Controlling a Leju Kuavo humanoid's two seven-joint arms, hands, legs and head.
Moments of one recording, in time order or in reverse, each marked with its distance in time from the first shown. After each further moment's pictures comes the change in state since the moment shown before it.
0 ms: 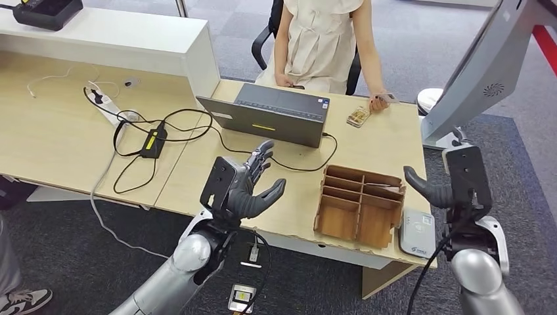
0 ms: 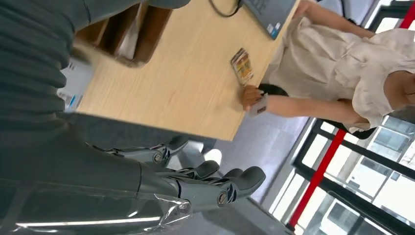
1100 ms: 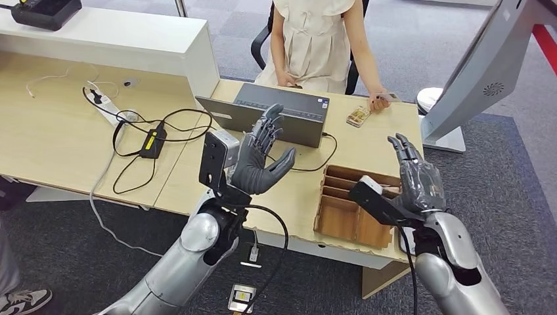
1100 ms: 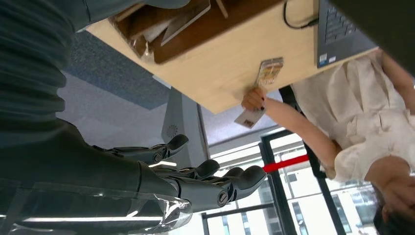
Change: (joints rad) left arm -0.114 -0.082 0.015 0.000 0.045 -0.015 -0.087; right arm -0.059 0.012 0.174 0.098 0.582 0.241 -0.048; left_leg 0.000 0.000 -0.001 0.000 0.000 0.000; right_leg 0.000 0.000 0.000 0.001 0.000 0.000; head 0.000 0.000
